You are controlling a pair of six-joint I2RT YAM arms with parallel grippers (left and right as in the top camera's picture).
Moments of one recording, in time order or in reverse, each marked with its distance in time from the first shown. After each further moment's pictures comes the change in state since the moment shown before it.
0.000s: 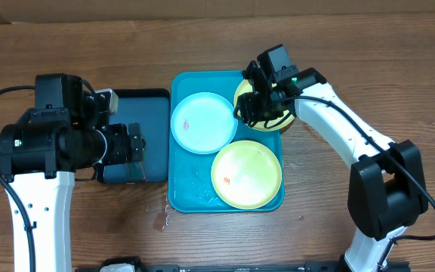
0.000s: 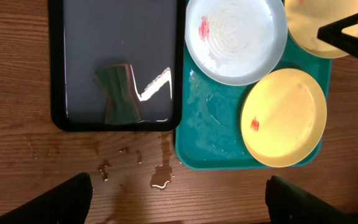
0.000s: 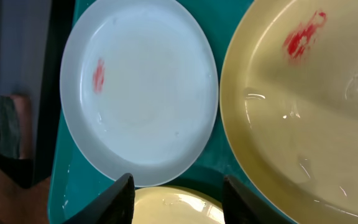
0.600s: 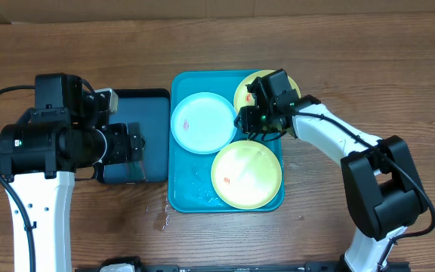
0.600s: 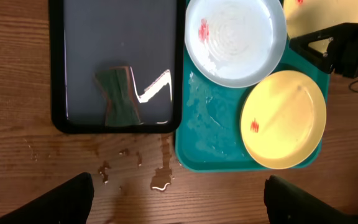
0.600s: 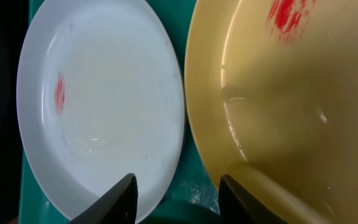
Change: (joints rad) left arm 0.000 0.000 0.000 0.010 0.000 0.000; right arm 0.006 0.000 -0.274 0.389 0.009 0.152
